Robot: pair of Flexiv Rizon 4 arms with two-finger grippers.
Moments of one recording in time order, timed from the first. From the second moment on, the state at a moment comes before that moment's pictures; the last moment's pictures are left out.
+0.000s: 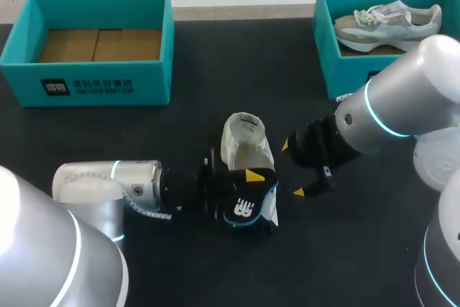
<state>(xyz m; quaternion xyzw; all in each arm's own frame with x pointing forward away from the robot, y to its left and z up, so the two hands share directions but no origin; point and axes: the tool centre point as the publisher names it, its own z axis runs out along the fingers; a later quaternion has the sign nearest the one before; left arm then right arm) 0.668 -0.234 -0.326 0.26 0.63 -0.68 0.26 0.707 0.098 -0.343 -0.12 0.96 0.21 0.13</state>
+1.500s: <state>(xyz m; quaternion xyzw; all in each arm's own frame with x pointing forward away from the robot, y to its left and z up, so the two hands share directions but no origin) 0.700 -0.234 -0.322 0.29 0.66 -0.64 0.27 0.704 0.101 -0.346 -0.11 0.96 0.21 0.12</state>
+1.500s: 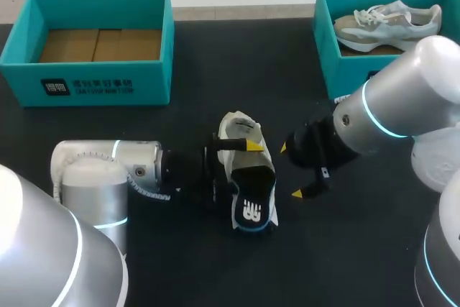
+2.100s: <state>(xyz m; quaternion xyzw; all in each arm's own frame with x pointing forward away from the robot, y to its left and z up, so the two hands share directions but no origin) 0.701 -0.233 -0.317 0.26 0.67 -0.65 0.25 0.704 0.101 -0.346 -0.11 0.96 0.21 0.12</state>
